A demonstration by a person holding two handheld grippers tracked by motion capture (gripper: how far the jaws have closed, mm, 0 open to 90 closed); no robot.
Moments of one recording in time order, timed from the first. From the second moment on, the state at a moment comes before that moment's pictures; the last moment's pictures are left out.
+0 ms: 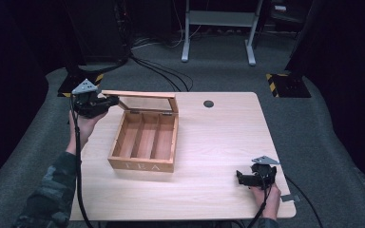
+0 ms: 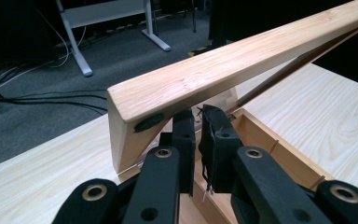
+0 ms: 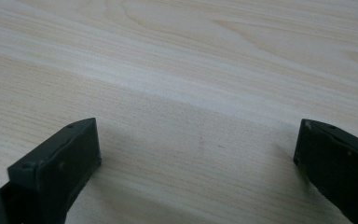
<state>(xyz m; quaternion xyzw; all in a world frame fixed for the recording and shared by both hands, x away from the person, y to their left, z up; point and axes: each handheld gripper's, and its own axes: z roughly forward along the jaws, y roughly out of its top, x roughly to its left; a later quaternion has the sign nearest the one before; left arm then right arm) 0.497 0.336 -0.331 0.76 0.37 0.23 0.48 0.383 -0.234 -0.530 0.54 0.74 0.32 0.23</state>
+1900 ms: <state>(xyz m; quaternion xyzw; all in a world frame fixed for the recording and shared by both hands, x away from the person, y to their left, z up) 0.499 0.334 -0.328 0.76 0.37 0.24 0.48 0.383 -0.234 -0.530 0.54 0.74 0.32 0.23</state>
